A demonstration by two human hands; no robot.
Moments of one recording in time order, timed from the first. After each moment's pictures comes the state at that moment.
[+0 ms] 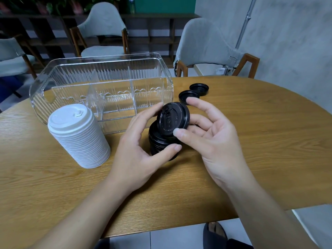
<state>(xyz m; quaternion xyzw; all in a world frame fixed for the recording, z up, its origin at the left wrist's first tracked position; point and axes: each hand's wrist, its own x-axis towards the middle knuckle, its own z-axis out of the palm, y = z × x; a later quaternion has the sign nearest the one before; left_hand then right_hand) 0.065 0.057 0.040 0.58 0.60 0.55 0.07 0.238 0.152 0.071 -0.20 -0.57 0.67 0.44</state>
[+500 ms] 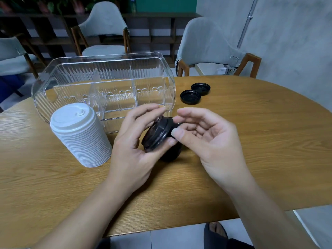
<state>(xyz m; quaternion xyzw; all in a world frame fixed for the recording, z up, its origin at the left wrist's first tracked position) 0.061 0.054 0.036 0.59 0.56 0.58 0.00 0.236 0.146 0.071 -0.21 -0.65 0.59 0.44</state>
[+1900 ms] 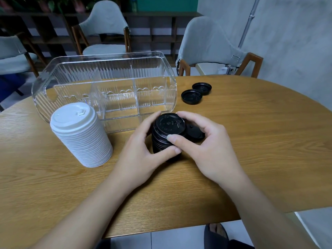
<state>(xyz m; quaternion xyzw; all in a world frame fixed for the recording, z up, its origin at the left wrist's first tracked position) 0.051 0.065 0.019 0.54 0.63 0.52 0.20 0.234 0.165 0.050 -0.29 -0.76 0.44 0.37</state>
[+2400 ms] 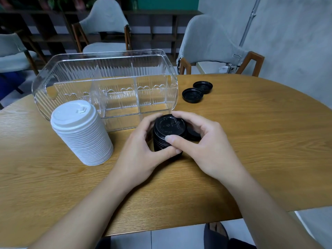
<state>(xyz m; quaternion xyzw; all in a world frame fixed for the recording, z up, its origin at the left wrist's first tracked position) 0.050 0.064 0.020 0.54 0.64 0.52 0.20 0.230 0.170 0.049 -0.28 -0.78 0.46 0.32</state>
